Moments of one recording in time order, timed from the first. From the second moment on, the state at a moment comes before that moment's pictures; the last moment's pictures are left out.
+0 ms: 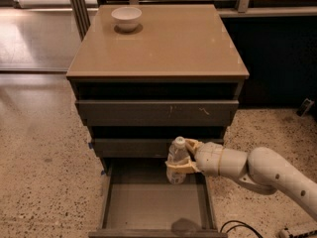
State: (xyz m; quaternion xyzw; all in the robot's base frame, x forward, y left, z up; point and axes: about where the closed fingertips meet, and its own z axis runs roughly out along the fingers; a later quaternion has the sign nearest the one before) arm 0.522 -0.062 0.653 -0.48 0.63 0.26 0.55
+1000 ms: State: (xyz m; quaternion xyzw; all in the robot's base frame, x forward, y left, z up) arm 0.528 -0.034 0.574 -0.49 0.59 0.29 0.57
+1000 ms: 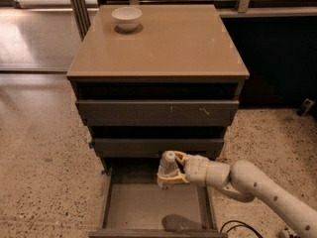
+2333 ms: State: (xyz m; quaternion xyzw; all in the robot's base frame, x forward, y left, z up) arm 0.540 -0.014 0.441 -0.52 0.57 0.29 0.57
